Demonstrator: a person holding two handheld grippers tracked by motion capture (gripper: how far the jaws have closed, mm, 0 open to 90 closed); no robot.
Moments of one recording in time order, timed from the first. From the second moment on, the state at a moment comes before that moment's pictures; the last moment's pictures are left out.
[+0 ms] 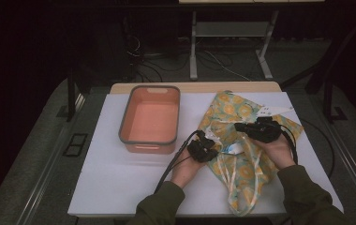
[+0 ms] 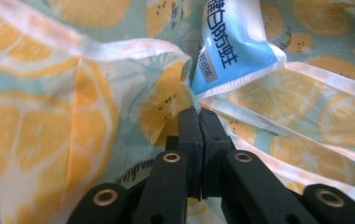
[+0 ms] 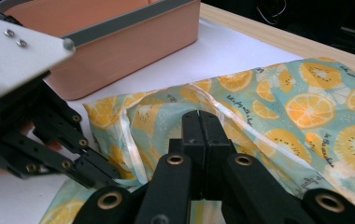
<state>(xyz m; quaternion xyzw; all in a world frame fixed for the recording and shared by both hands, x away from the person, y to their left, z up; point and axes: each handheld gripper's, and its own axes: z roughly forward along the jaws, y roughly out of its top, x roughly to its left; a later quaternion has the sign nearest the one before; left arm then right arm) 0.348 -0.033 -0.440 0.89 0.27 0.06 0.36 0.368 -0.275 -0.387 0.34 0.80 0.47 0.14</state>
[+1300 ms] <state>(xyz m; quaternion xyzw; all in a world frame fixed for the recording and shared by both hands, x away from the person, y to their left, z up) 0.317 0.046 -0.422 0.84 0.30 0.05 0.45 0.244 -0.249 -0.420 0.24 0.88 0.40 0.03</state>
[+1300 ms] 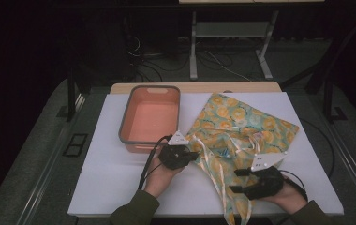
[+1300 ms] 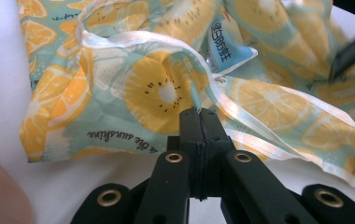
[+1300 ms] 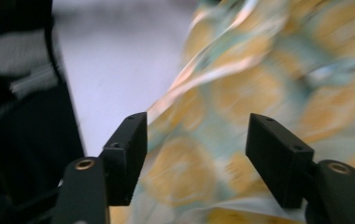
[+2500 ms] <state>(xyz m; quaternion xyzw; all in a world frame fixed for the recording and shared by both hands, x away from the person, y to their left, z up) 0.318 0.045 -0.401 0.81 0.30 0.04 0.50 0.264 -0.271 -0.413 0.27 0.87 0.38 0.15</state>
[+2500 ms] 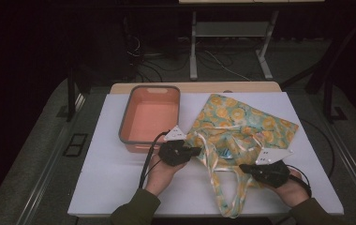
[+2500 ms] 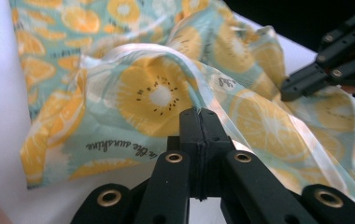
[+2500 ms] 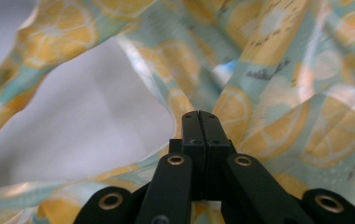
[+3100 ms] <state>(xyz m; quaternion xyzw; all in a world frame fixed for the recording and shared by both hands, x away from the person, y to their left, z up) 0.313 0.046 -0.321 0.75 0.25 0.07 0.60 0.289 -0.288 -0.348 0.28 0.81 0.47 0.23</state>
